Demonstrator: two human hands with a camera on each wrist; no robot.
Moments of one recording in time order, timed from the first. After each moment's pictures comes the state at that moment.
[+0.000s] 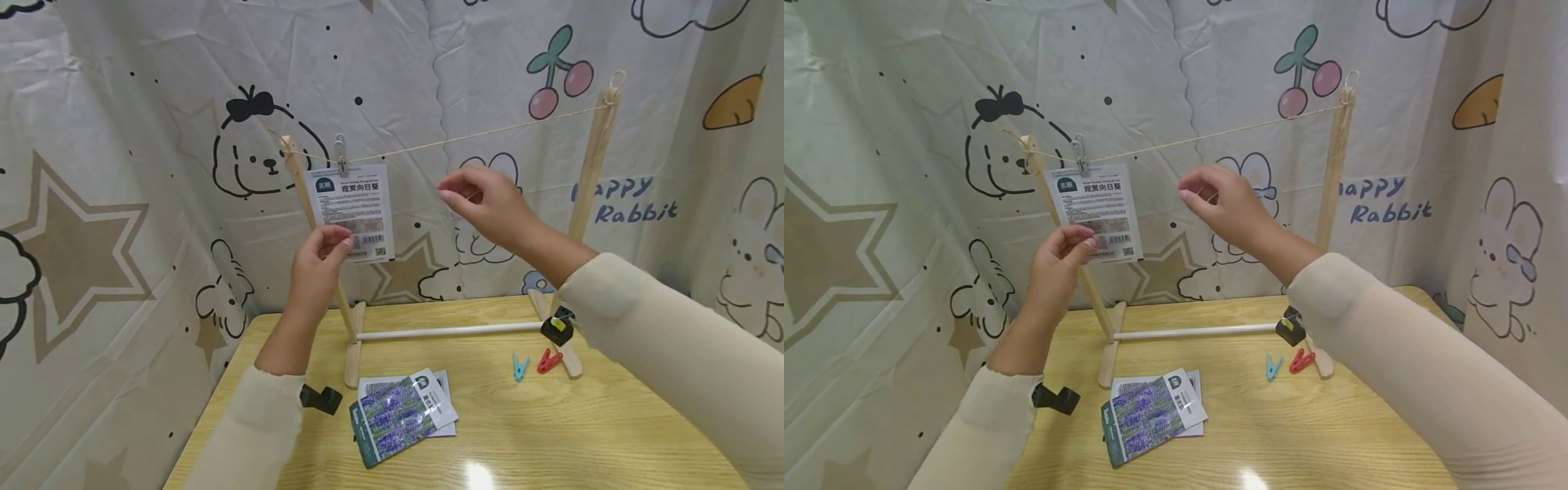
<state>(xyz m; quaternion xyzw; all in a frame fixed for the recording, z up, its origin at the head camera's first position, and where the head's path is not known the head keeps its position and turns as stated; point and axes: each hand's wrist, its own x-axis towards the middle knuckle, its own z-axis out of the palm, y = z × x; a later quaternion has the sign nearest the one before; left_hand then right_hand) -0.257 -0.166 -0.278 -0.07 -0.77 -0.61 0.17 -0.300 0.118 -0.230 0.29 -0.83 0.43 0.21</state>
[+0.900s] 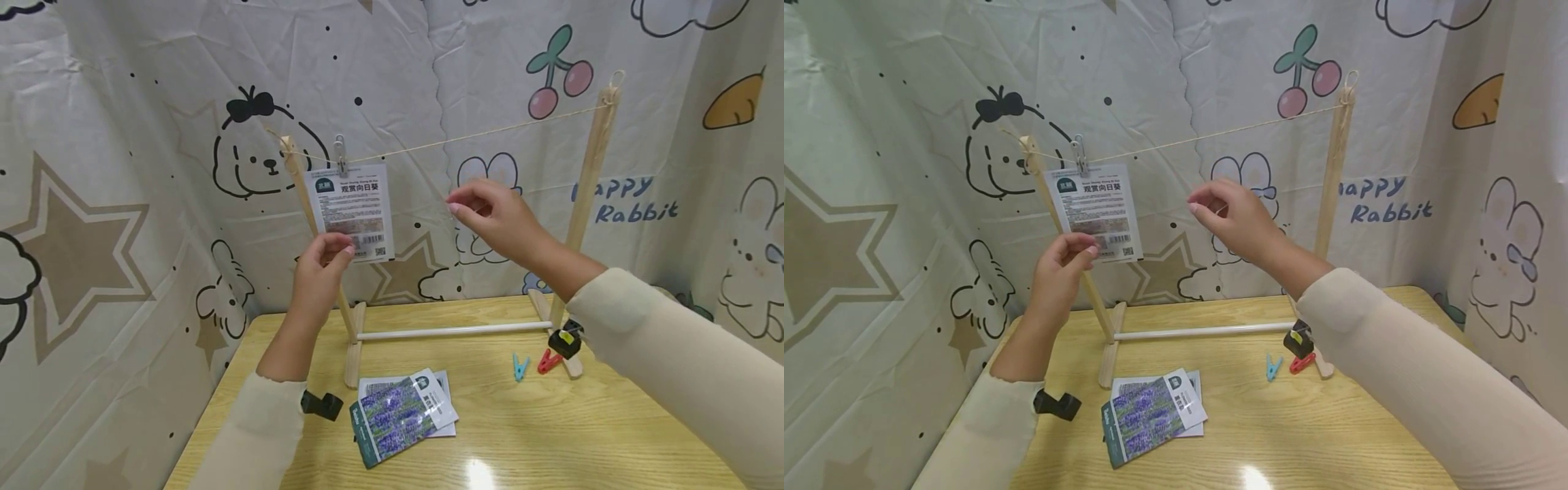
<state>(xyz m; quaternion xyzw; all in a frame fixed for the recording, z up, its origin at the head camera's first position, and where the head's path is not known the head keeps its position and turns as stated) -0.256 -0.168 -0.290 -0.08 -0.77 -0.61 0.17 -0.294 0.129 -0.247 0.28 -0.84 0.43 0.19</state>
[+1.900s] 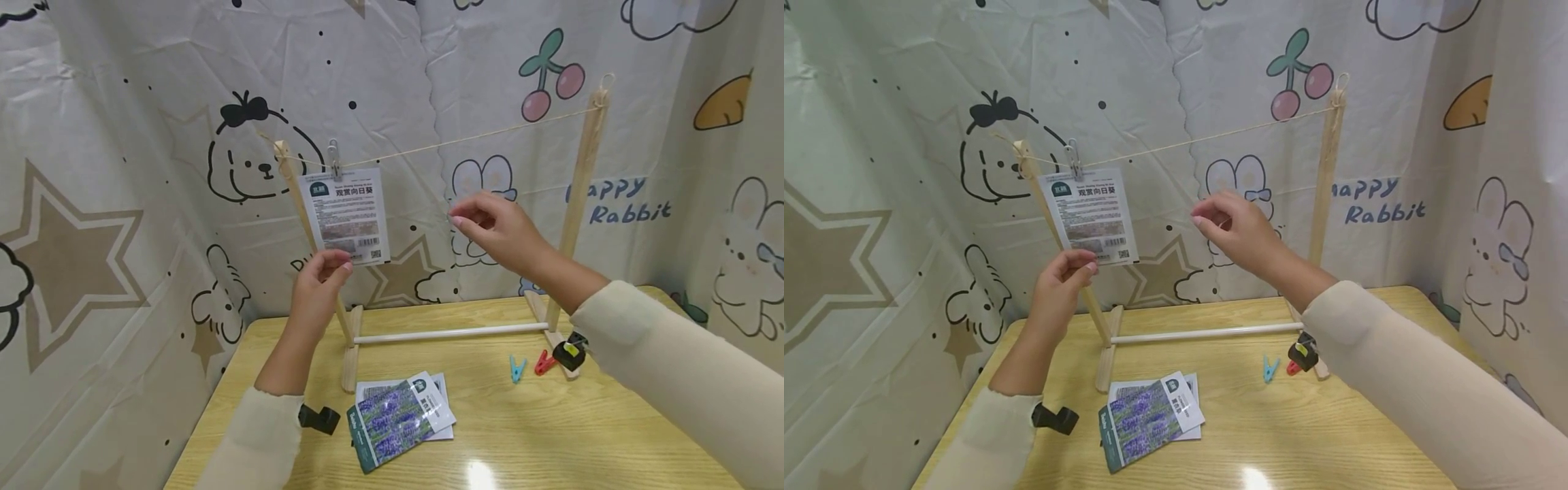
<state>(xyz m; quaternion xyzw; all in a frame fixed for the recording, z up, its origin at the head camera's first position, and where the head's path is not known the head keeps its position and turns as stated) -0.255 -0.170 -0.309 -0.06 -0.78 -0.61 0.14 -0.286 0.141 -0.261 0.28 -0.84 0.43 0.18</state>
